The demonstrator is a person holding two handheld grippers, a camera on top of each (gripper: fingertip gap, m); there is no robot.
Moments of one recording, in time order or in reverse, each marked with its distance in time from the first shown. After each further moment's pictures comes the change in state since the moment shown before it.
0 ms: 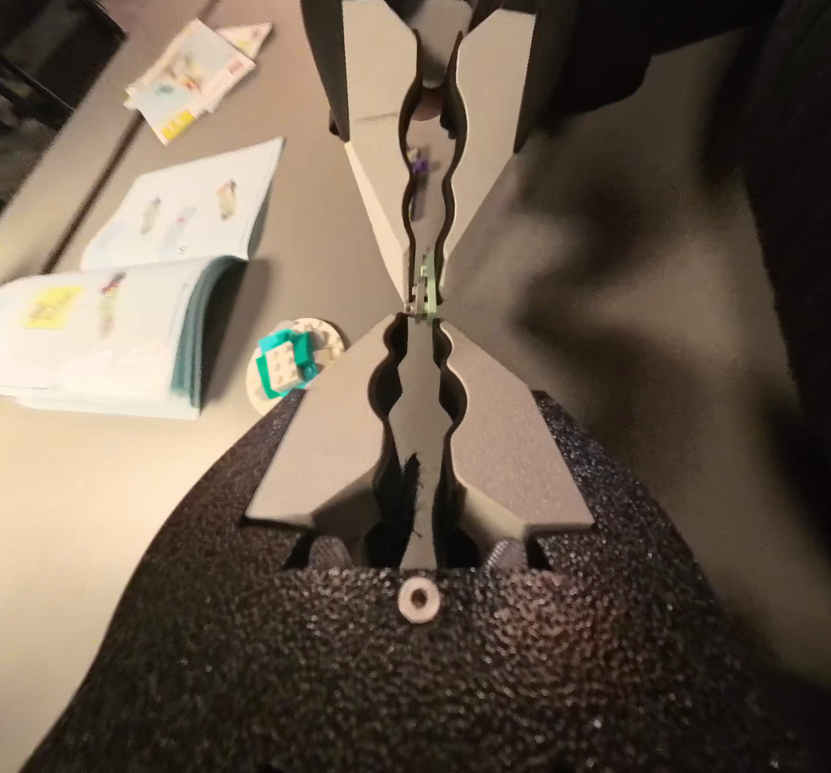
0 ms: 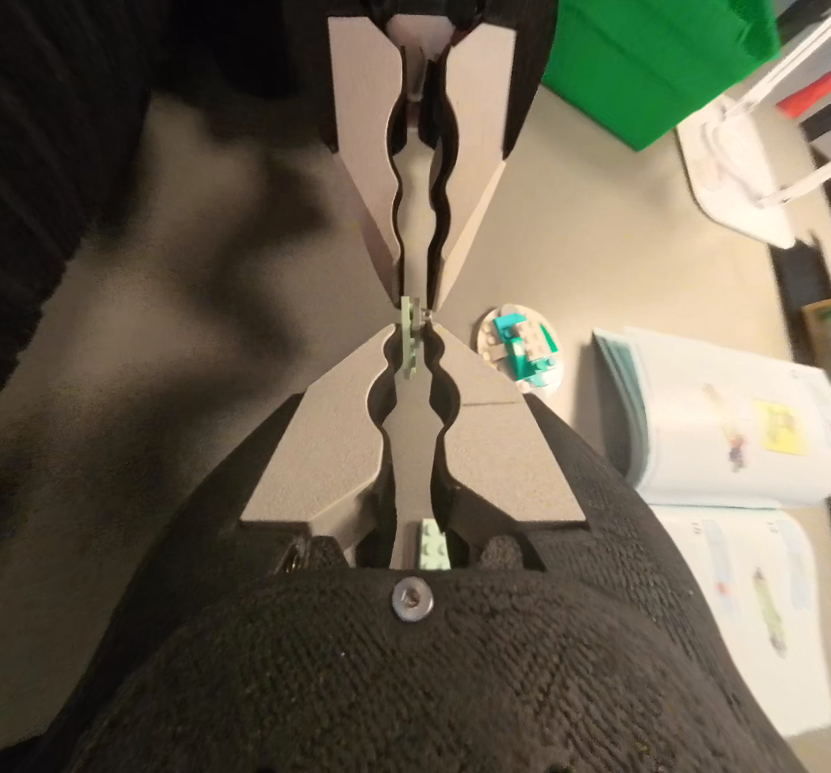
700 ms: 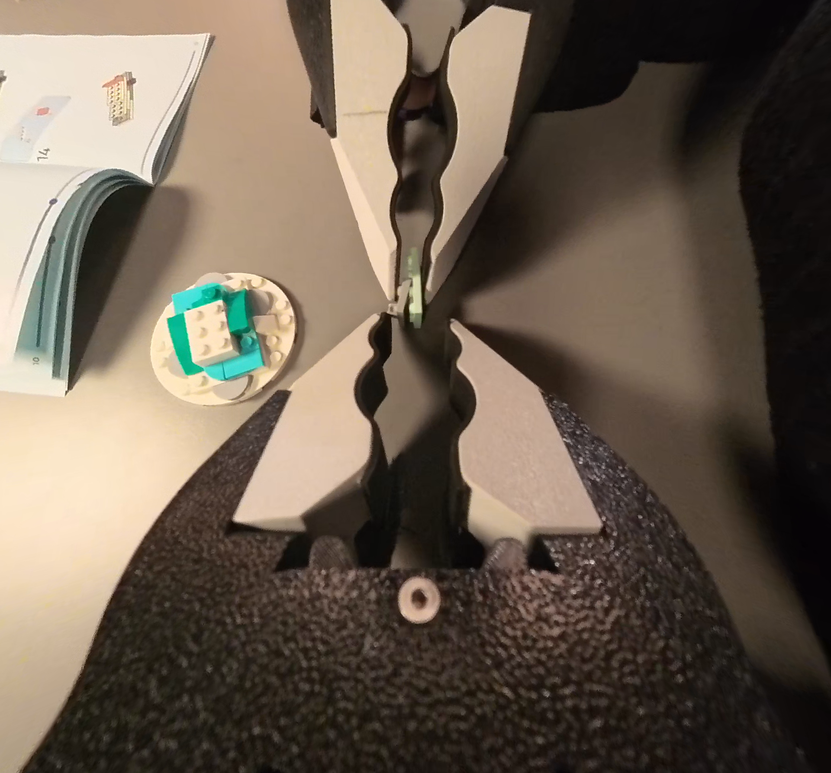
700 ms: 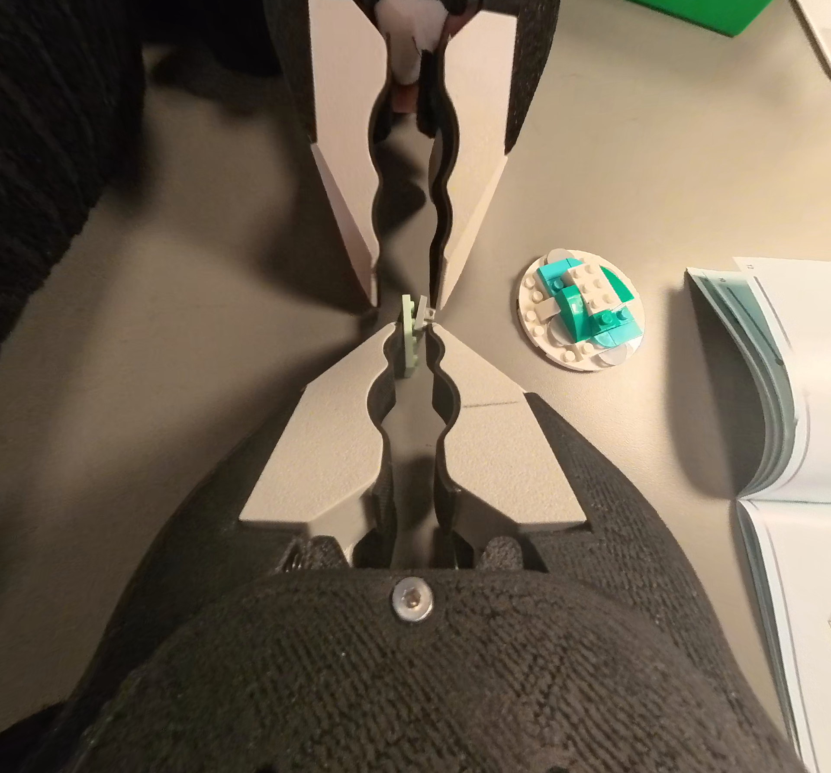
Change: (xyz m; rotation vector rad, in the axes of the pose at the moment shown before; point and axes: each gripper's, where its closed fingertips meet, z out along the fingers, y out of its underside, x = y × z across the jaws) left arm 0.012 0.023 0.018 -0.059 0.169 -0.203; right arm -0.008 0.026 0.016 -0.005 -0.131 0.202
